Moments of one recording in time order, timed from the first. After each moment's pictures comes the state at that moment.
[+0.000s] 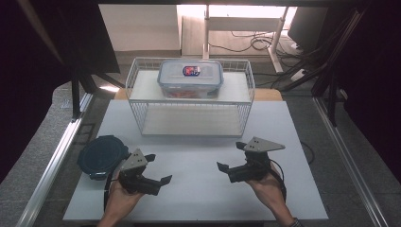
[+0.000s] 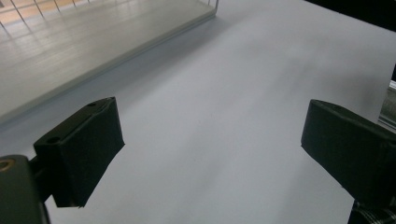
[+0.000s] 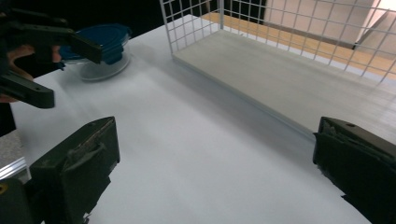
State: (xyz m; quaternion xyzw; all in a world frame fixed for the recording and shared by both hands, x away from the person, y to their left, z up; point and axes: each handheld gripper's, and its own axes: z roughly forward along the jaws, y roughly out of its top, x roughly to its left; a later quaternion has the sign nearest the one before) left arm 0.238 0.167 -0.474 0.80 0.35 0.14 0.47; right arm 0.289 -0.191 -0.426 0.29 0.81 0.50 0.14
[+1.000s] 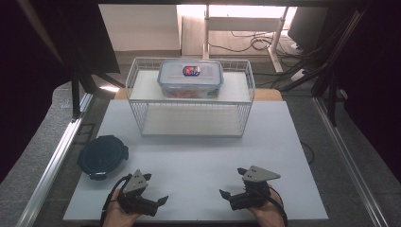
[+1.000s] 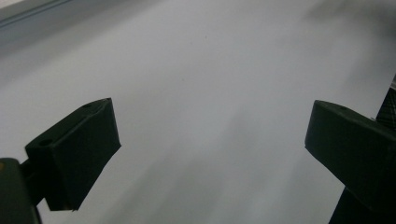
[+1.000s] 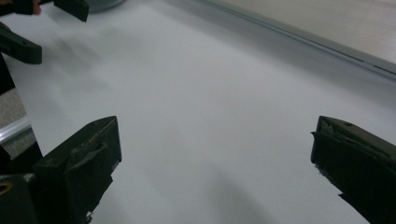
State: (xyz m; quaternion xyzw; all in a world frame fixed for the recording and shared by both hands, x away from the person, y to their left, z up) left arm 0.206 0.170 -0.522 0.82 0.36 0.13 0.42; right arm 0.245 -0.204 -0.491 0.30 0.83 0.45 0.13
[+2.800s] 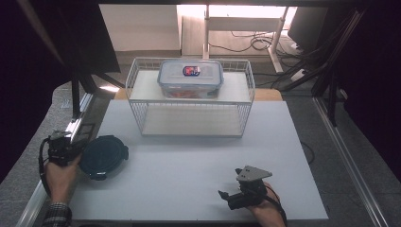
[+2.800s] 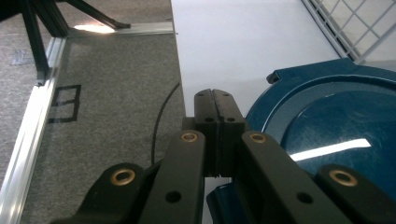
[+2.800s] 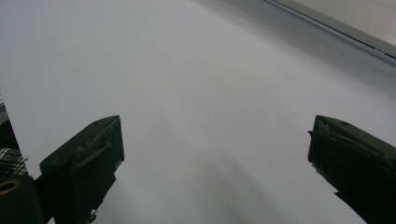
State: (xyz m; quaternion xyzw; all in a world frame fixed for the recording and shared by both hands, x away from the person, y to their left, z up) left arm 0.300 0.392 -0.512 0.65 0.63 0.25 0.34; right arm 0.252 -0.198 -0.500 0.28 0.86 0.40 0.14
